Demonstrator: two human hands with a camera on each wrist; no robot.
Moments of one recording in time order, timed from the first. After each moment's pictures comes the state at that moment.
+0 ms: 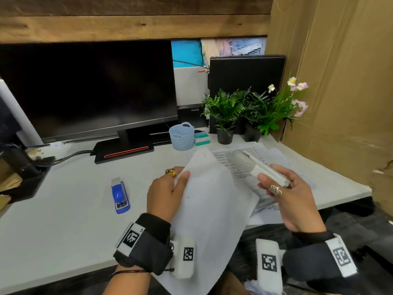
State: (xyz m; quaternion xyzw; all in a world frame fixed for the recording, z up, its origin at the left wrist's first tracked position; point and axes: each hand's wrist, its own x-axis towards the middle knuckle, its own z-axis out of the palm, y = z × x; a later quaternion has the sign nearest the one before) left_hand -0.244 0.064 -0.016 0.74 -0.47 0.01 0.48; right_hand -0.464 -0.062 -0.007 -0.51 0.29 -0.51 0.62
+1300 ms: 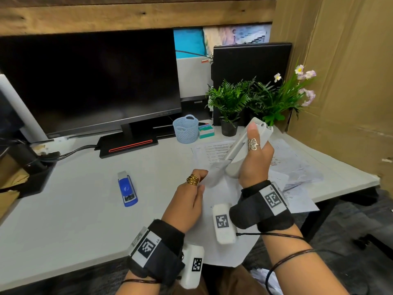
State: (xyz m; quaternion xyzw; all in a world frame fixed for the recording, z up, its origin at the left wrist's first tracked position) left_hand -0.267 0.080 -0.026 0.68 -0.59 -0.09 0.42; right_hand -0.363 -0.036 0.038 -0.44 0.26 -0.64 0.57
